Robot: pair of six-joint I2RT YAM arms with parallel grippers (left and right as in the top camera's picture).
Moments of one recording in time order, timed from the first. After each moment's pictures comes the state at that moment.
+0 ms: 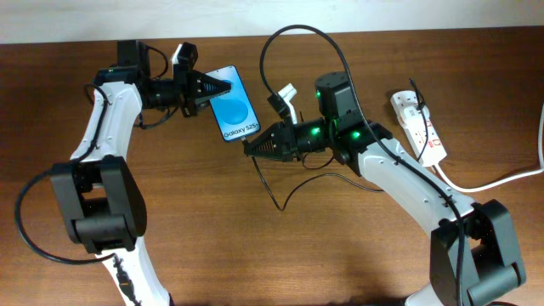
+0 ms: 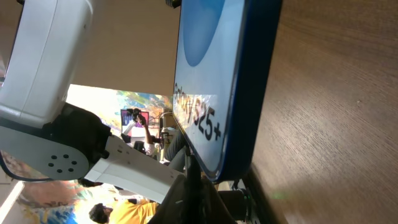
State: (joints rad) left arm 0.06 2.12 1.76 -0.91 1.53 -0.25; right arm 0.41 1.72 1.19 -0.08 -1.22 0.79
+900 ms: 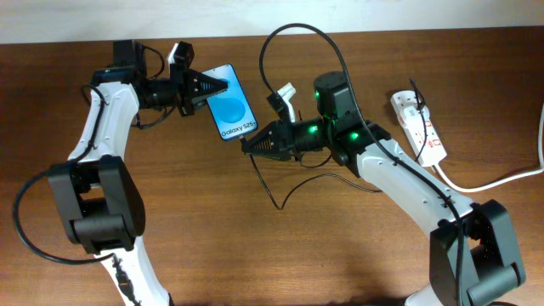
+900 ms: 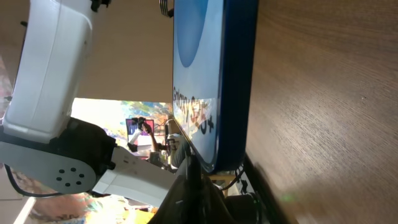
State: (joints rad) left arm 0.08 2.12 1.76 -0.91 1.53 -0.25; right arm 0.42 1.72 1.19 -0.03 -1.19 0.91
